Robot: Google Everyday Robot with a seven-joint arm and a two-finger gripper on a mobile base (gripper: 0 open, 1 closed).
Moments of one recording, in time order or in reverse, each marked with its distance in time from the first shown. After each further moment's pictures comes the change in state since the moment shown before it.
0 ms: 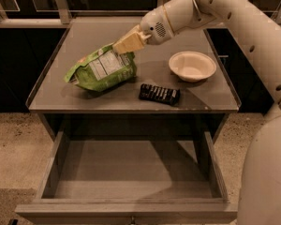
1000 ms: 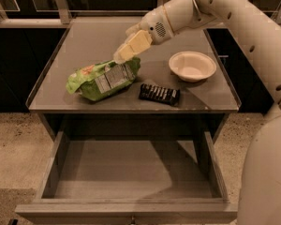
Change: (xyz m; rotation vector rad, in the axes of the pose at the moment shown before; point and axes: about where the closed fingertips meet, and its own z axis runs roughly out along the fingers) arm 0.000 0.000 0.000 0.000 0.000 0.000
